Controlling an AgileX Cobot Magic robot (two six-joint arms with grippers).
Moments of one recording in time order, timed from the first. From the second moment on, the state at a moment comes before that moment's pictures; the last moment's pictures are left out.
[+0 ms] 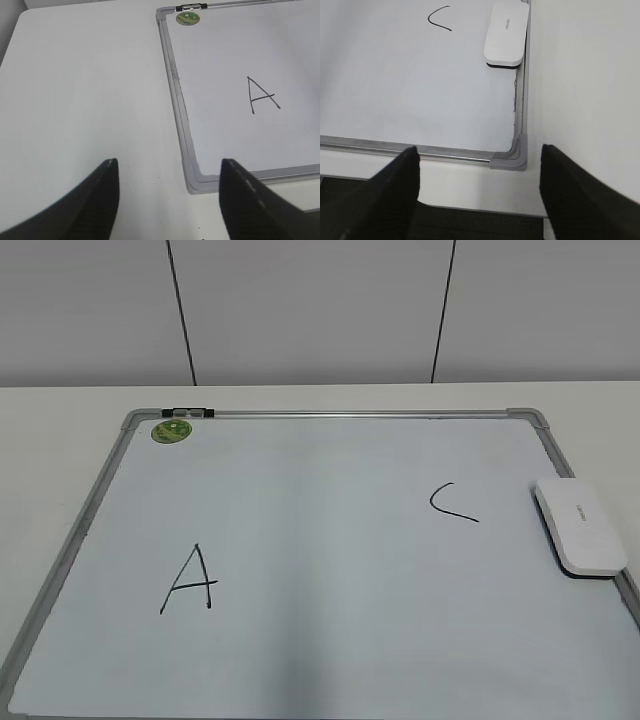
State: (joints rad) left arm -0.19 0.02 -0.52 0.09 1.12 -0.10; right arm 0.09 0.07 -0.49 0.05 1.15 -0.03
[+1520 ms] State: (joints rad) left arm -0.12 0.01 -0.51 0.10 1.11 -0.10; right arm -0.01 -0.02 -0.49 0.05 1.14 -0.03
